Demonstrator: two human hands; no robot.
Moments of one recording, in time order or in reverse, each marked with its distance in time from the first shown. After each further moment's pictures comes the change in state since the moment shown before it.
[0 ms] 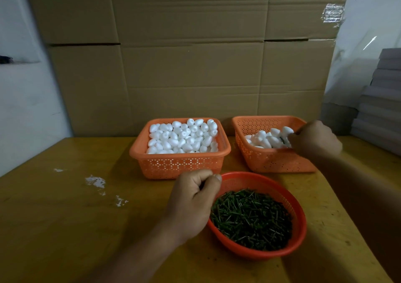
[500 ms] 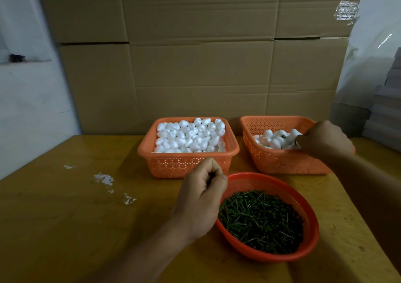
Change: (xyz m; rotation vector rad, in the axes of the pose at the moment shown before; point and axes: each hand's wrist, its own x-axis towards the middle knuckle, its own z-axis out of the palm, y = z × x) left_hand 0.001 0.003 -0.004 -0.037 -0.004 -0.008; right_hand 0.004 -0.005 -0.003 -0.055 -0.105 0.009
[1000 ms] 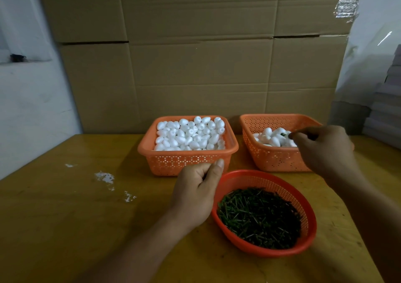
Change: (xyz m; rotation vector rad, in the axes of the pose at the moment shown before) left_hand 0.004 0.000 -0.002 0.108 0.085 0.000; right_hand -0.087 0.000 -0.024 0.494 0.054 -0.341
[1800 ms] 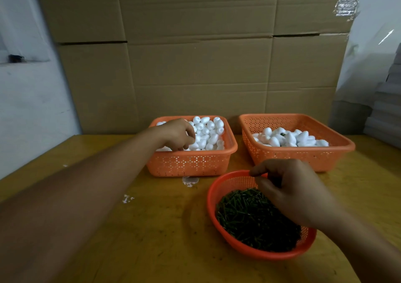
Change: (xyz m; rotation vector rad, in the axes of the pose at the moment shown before) left_hand 0.162 -0.048 -0.068 0.796 -0.424 -0.388; right_hand -0.064 -0.019 0.010 -0.050 -0.412 -0.345
